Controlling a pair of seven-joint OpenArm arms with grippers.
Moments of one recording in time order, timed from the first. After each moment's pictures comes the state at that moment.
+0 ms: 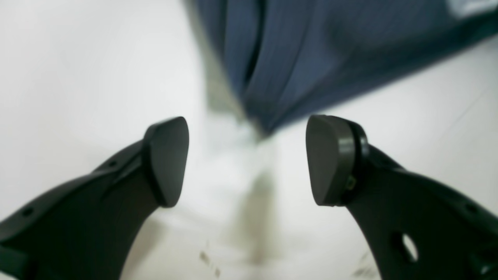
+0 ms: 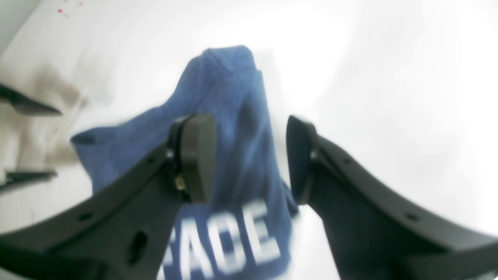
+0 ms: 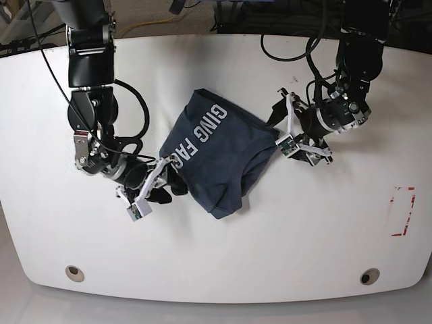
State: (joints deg) left arm 1.8 -18.7 8.2 101.9 -7.4 -42.8 43.4; right arm 15.9 15.2 -2.6 76.8 35.1 34.1 -43.9
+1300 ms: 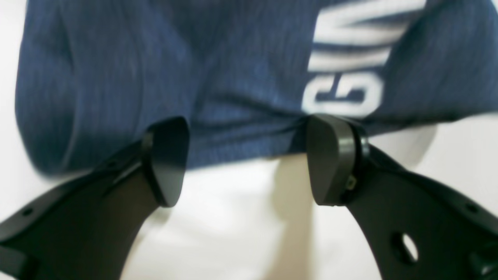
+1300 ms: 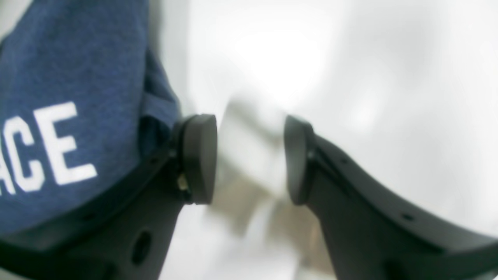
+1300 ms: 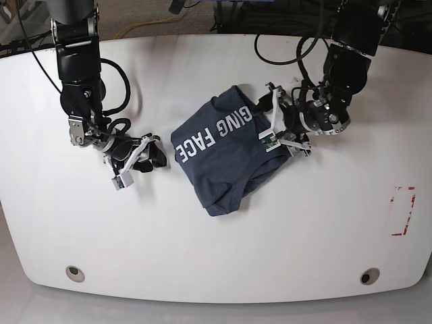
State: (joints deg) left arm -4.1 -19.0 16.5 87.1 -9.0 -43.0 41.8; right arm 13.1 21.2 -7.6 60.2 34.9 34.2 -30.9
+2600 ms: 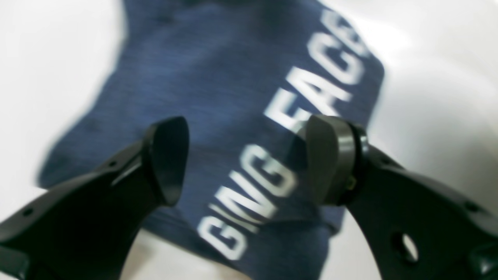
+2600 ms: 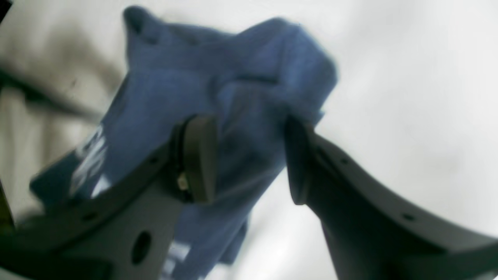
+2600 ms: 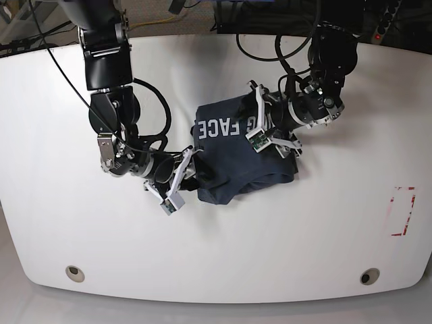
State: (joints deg) left arm 2.7 -9.4 10.3 100.8 -7.0 -43.0 43.8; right arm 17.9 10.0 -7.7 74.9 34.3 34.5 -50.0
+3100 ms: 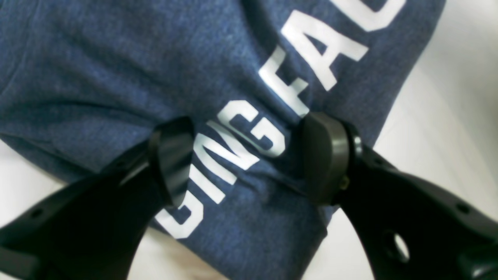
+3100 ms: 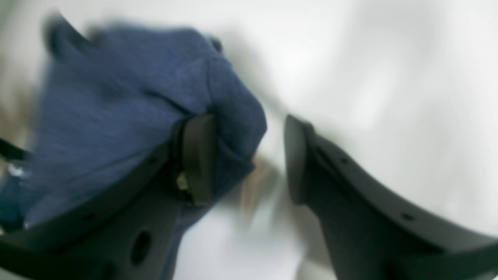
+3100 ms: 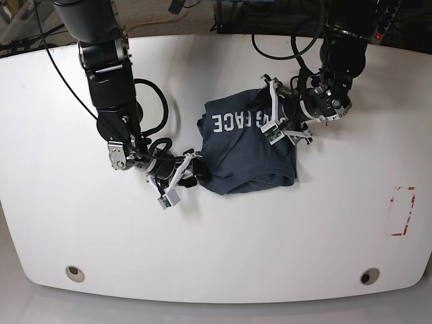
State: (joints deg) left arm 2.7 -14.5 10.5 90.9 -9.4 -42.8 41.0; right arm 24.7 9.5 -11.7 47.5 29.0 35.2 -28.5
